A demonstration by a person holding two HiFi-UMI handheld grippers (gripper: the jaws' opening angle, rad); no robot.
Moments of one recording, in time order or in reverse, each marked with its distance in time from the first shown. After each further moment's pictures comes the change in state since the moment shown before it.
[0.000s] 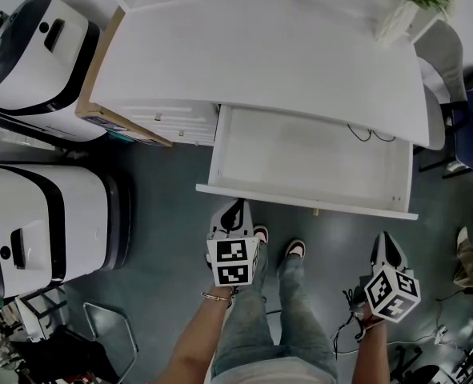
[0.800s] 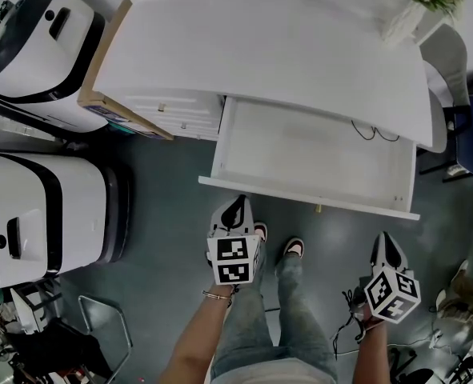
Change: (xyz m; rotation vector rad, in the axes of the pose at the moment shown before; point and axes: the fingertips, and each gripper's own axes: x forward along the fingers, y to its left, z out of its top) left arm -0.007 0.003 -0.007 -0.029 -0.016 0.017; right arm -0.003 0.005 -0.005 -0.033 0.006 0.020
